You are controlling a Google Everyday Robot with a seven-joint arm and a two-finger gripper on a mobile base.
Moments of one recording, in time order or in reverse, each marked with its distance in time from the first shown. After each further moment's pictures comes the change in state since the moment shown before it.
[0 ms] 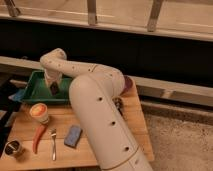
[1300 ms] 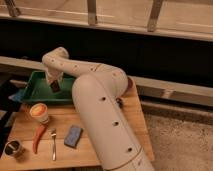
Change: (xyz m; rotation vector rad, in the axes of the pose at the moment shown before) arm -0.015 -0.004 -0.015 -0.008 -0.060 0.007
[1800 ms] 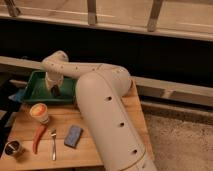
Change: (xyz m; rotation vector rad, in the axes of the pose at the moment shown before) arm 0.034 -0.005 0.003 0.020 0.056 0.022
